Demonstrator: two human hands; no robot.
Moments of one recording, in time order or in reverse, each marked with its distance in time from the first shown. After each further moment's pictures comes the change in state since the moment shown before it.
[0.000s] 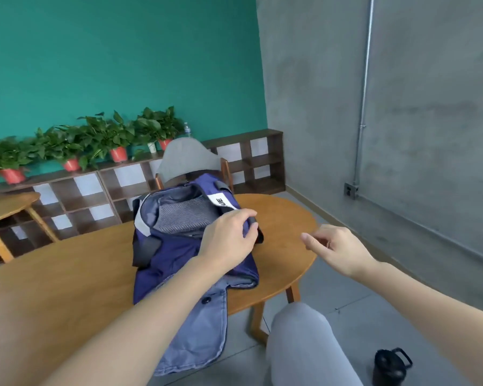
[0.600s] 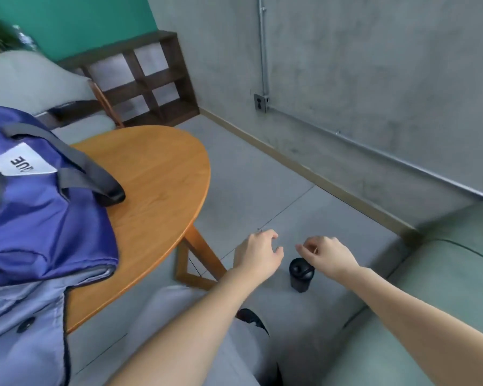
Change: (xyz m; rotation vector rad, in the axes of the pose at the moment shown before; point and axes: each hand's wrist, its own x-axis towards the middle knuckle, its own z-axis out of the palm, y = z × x) left_hand -0.038 0.154 0.316 -0.134 -0.758 -0.054; right_hand -0.162 0.248 0.048 -0.080 -0.250 0.763
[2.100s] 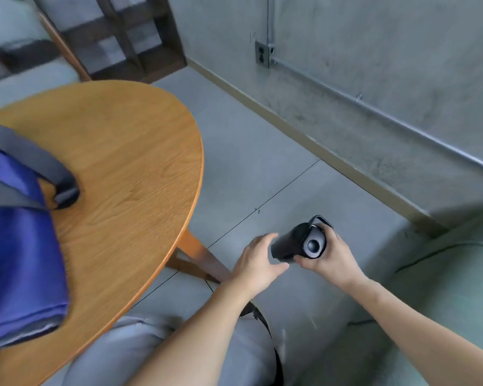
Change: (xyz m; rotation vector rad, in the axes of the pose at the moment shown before) left_hand 0.067 -0.073 0.082 -0.313 -0.142 -0.034; right_hand 0.053 0.023 0.062 0.361 0.069 0.128
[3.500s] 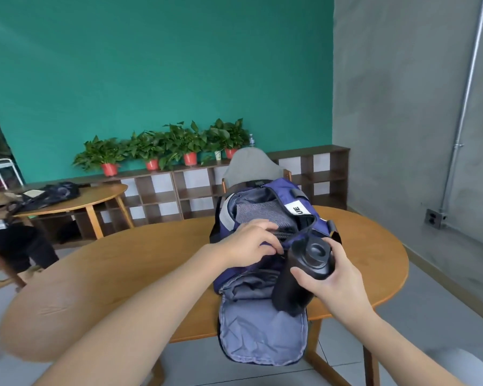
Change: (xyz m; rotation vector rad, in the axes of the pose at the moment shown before) left_hand -0.373 -0.069 -0.392 0.495 0.466 0.183; right_hand -0.280 -0.378 0.107 0.421 -0.117 -0.866
